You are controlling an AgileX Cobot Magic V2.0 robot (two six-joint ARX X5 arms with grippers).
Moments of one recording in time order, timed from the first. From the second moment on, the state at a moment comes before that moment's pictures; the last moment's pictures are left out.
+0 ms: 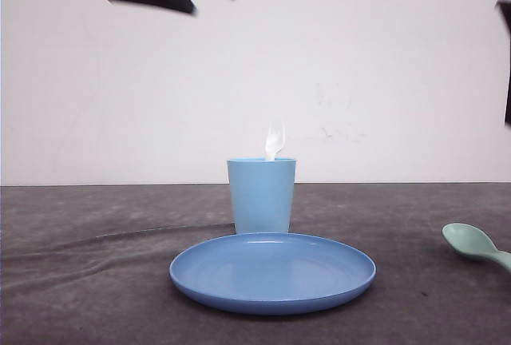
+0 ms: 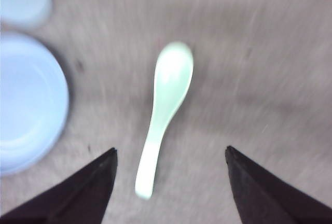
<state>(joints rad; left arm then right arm) -0.74 1.09 0.88 -0.06 -0.16 -0.20 0.32 0.98 0.77 -0.84 -0.09 0.27</state>
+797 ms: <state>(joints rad) -0.74 0.87 0.88 -0.53 -0.16 -0.23 0.55 1.32 0.70 -0.64 0.13 0.50</state>
